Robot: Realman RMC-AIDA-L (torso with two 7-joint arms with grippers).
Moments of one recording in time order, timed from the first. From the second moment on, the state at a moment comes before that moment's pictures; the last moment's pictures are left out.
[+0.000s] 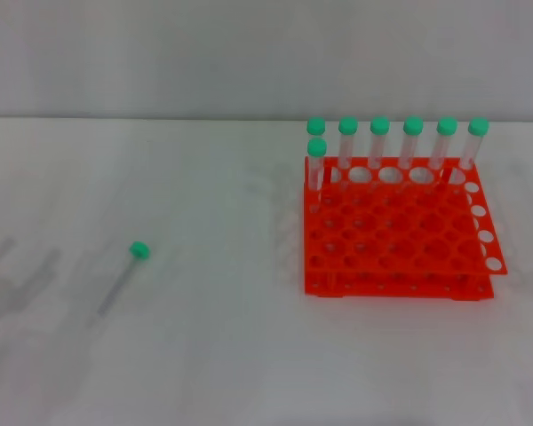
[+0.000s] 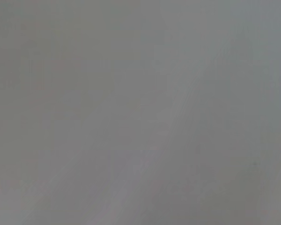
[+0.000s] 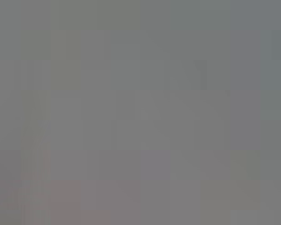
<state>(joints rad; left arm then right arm) -0.36 -2.06 2.84 -0.56 -1.09 1.71 -1.27 0.27 2.00 -0.95 -0.15 -0.56 -1.46 0.46</state>
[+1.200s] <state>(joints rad) -0.98 -1.90 2.85 -1.14 0.25 1.94 -2.02 0.26 2.00 -0.89 -0.18 -0.56 -1.35 0.44</state>
